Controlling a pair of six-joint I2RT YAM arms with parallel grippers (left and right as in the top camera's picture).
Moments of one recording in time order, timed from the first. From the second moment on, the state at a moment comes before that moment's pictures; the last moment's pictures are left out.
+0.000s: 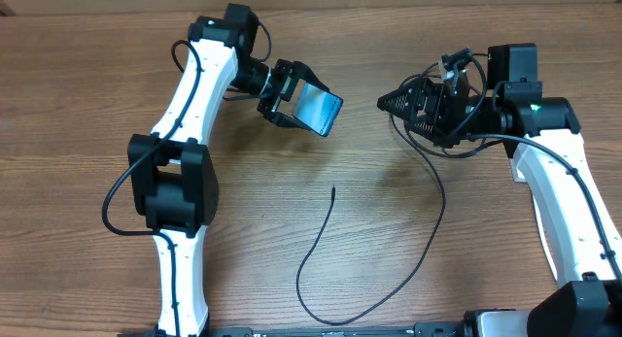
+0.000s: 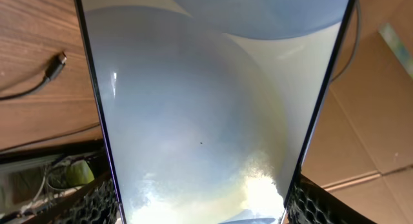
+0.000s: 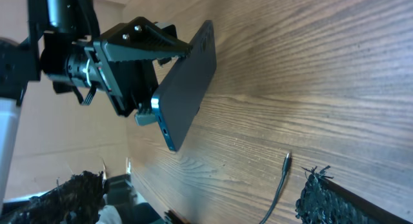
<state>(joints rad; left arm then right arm) -0.21 2.31 2.12 -1.33 0.97 -1.09 0.04 1.54 1.32 -0.79 -0.83 0.45</state>
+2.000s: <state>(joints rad) -0.44 2.31 2.12 -1.17 1.02 -1.45 0.29 1.57 1.32 -0.77 -0.26 0.70</state>
